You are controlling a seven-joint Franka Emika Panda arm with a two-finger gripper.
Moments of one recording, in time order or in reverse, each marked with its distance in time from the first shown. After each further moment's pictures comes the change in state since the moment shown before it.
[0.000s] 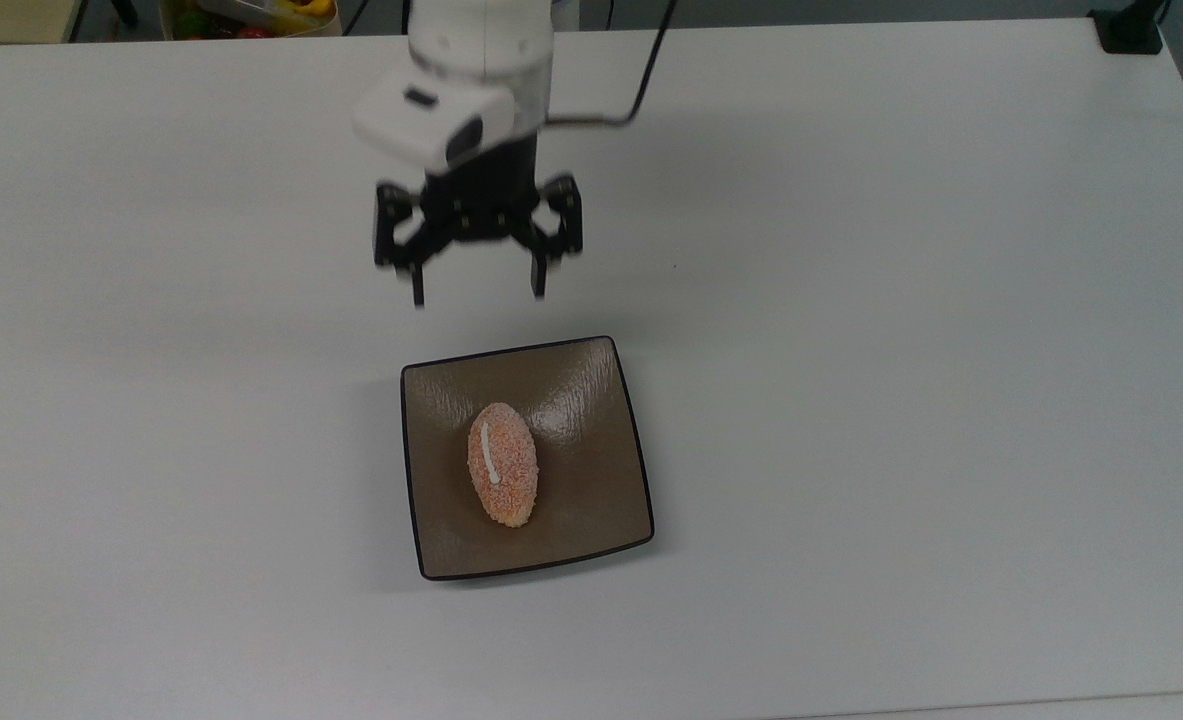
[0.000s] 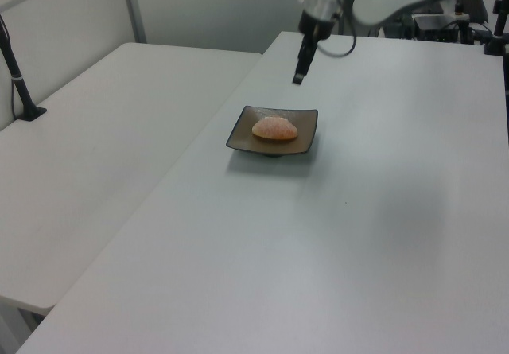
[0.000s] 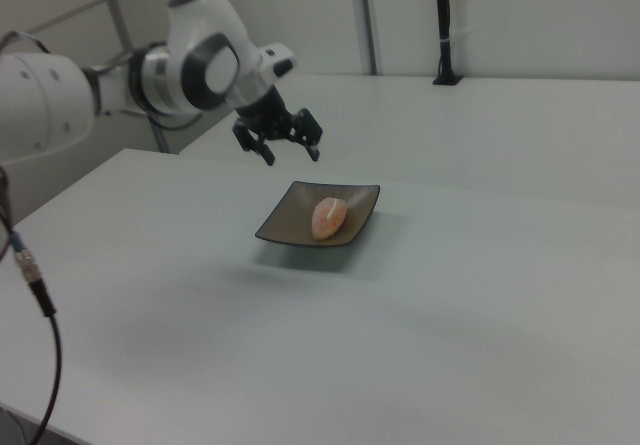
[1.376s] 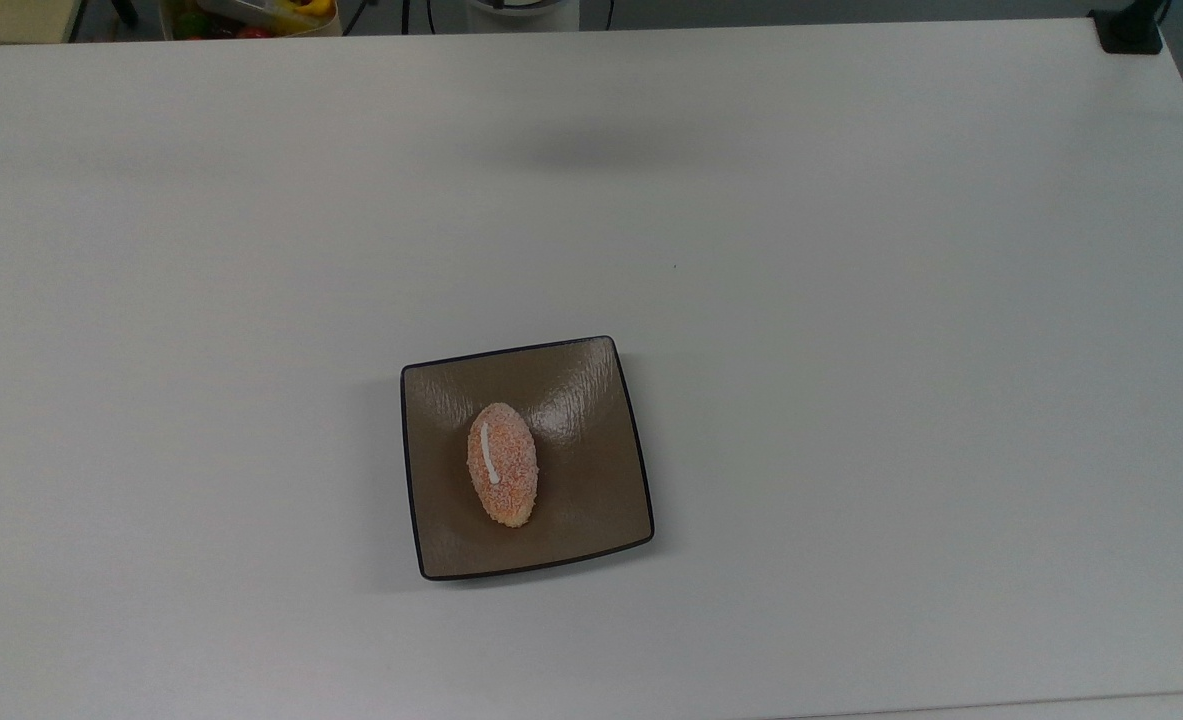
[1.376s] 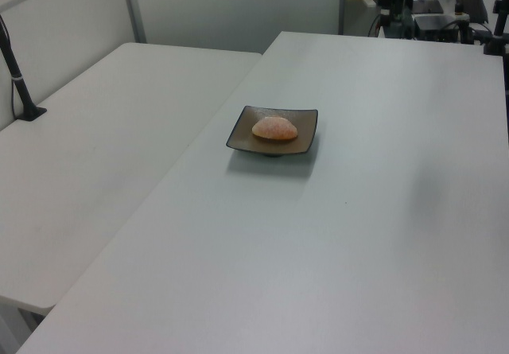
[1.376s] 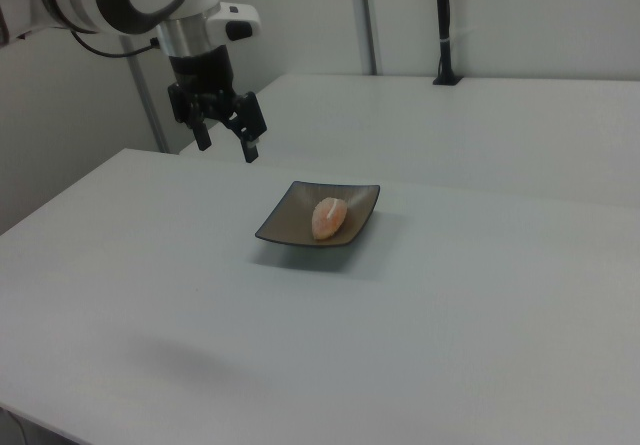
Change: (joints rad) arm -0.069 -0.333 -0.019 -0.052 0.148 -0.553 0.108
